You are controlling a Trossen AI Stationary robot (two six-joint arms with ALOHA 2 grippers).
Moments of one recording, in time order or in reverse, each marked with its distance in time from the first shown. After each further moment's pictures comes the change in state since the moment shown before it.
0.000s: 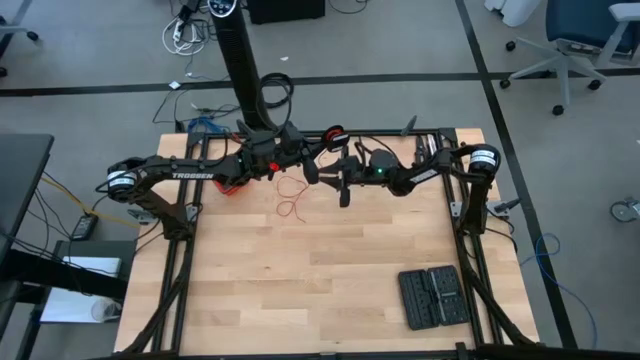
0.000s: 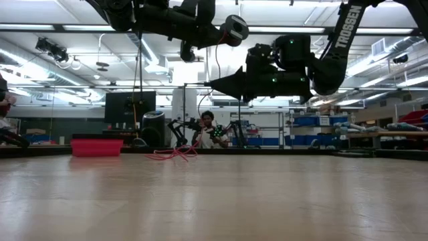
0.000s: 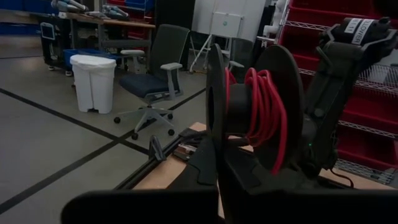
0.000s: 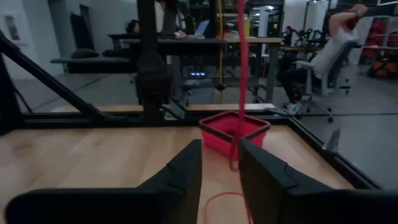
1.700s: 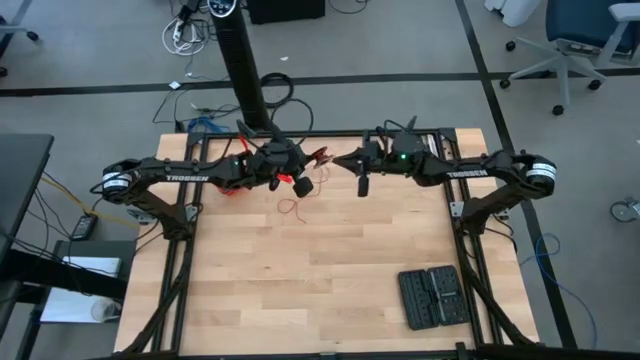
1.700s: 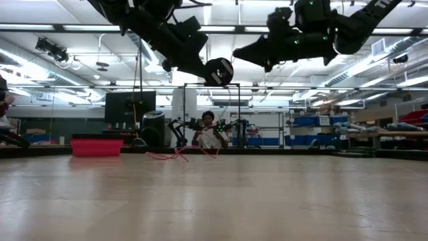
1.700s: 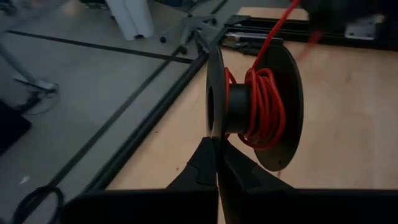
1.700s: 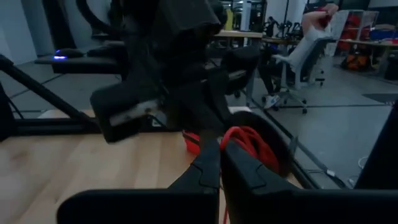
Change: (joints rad) left arm -0.036 -0.039 0.000 -0.495 -0.188 0.185; right arm -0.035 -0.467 -0.041 -0.494 0.042 -0.054
